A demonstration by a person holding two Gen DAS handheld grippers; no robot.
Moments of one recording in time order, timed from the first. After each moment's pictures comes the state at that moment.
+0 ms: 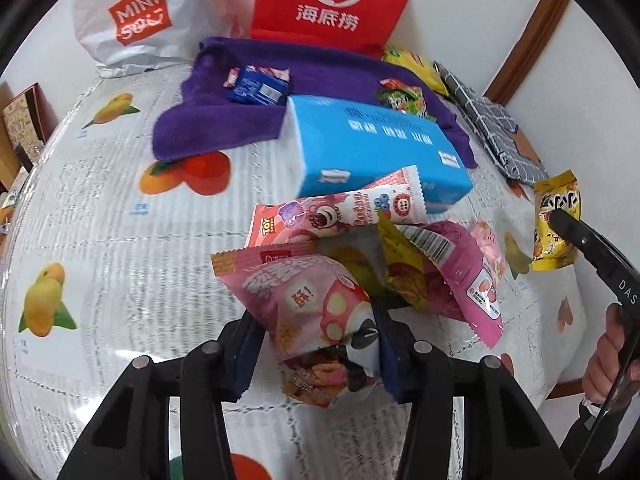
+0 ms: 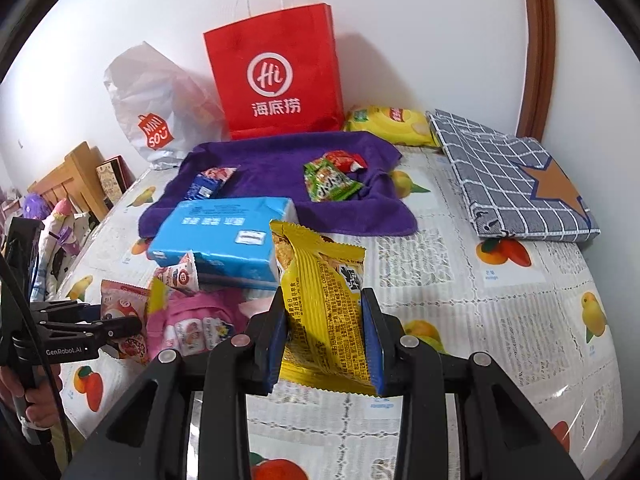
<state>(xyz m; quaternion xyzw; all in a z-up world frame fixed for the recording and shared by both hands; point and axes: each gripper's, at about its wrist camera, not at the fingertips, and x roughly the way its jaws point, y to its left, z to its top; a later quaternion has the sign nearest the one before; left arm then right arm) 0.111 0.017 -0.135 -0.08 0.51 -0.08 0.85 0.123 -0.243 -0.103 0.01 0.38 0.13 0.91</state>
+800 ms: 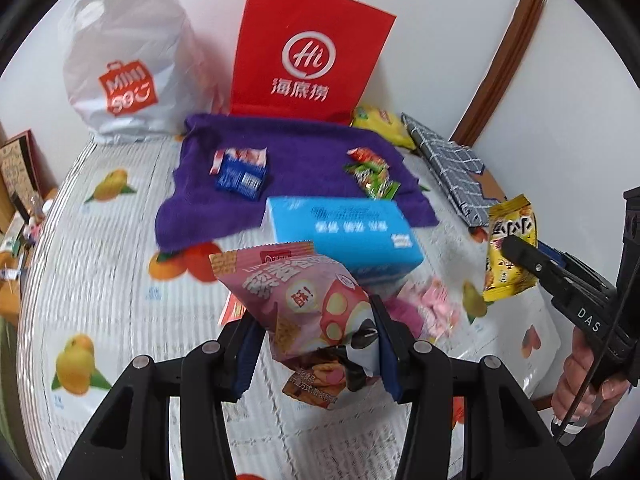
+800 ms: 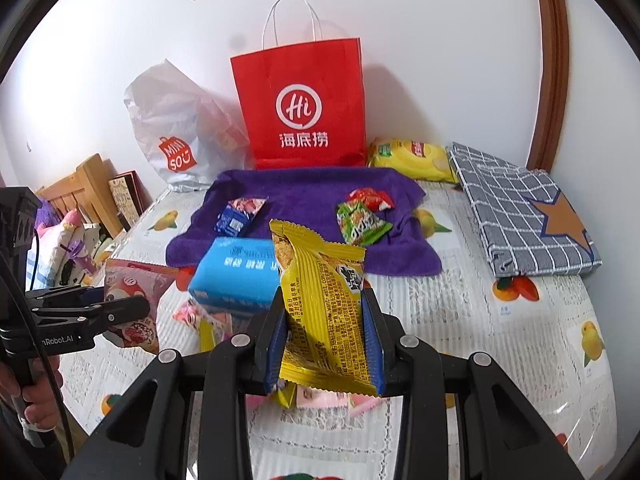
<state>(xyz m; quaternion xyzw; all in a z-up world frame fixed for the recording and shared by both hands) 0.124 0.021 -0.067 -0.08 0.44 -0.12 0.88 0.129 -0.210 -0.059 0.01 0.35 0.14 0.92</state>
